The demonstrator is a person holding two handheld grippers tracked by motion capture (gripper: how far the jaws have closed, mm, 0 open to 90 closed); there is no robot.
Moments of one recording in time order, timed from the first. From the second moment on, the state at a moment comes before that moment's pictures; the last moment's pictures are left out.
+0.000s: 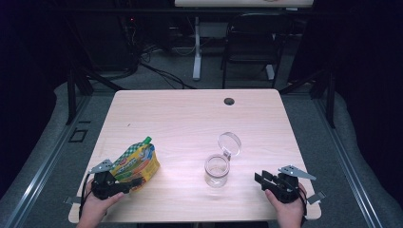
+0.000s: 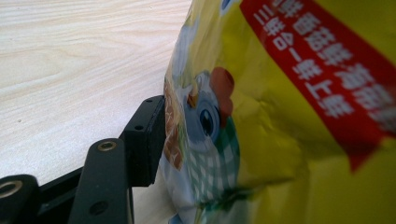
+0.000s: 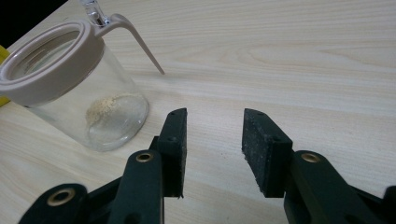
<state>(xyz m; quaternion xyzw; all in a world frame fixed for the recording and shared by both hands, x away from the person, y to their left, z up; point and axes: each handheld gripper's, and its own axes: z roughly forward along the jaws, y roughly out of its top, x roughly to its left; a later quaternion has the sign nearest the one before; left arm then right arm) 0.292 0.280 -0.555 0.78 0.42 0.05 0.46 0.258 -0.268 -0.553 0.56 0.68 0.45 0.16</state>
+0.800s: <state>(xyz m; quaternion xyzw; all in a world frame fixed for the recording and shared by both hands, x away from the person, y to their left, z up) 0.302 0.277 -0.560 0.78 0.42 0.03 0.47 0.251 -0.274 -0.555 0.57 0.67 0.45 0.16</state>
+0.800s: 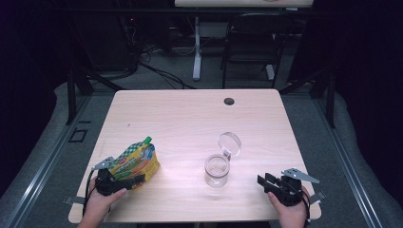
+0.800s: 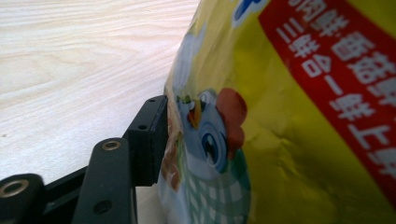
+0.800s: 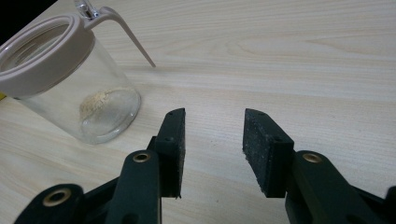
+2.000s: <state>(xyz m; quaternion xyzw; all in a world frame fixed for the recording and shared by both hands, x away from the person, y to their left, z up) 0.306 0.277 -0.569 0.77 0.43 0.02 0.46 0.252 -0.271 -0.555 0.56 0.68 0.45 0.16</state>
